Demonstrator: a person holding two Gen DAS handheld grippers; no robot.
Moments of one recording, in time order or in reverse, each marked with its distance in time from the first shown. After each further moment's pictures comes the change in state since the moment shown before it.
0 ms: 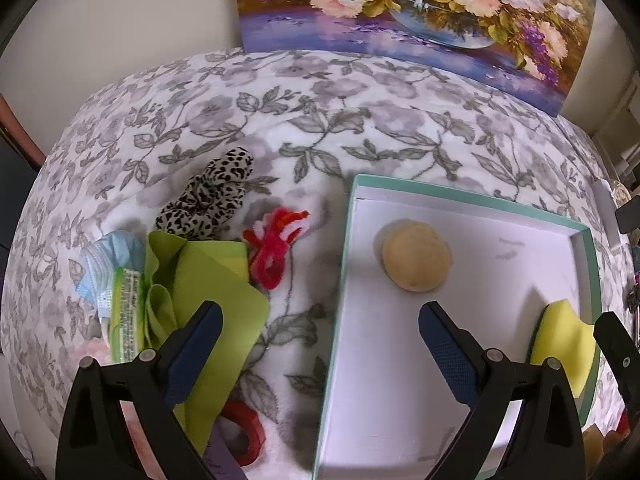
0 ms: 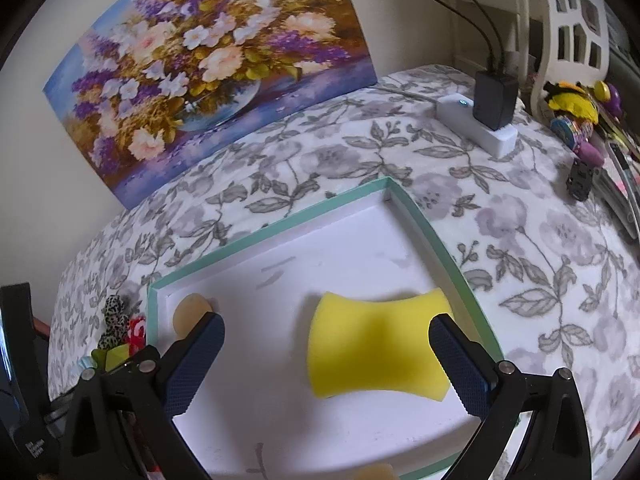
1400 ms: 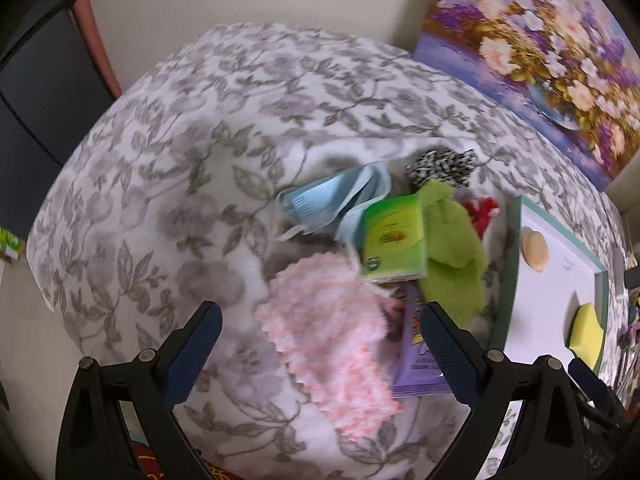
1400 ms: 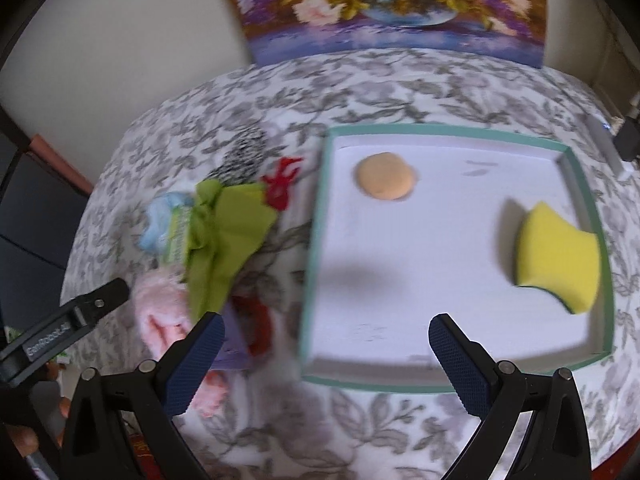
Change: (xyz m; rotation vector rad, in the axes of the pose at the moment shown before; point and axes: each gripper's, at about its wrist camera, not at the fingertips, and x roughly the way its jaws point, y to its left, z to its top) left arm -0.064 0.185 -0.066 -0.286 0.020 0.047; right arm -0.016 0.150 -0.094 -0.379 0.279 0.172
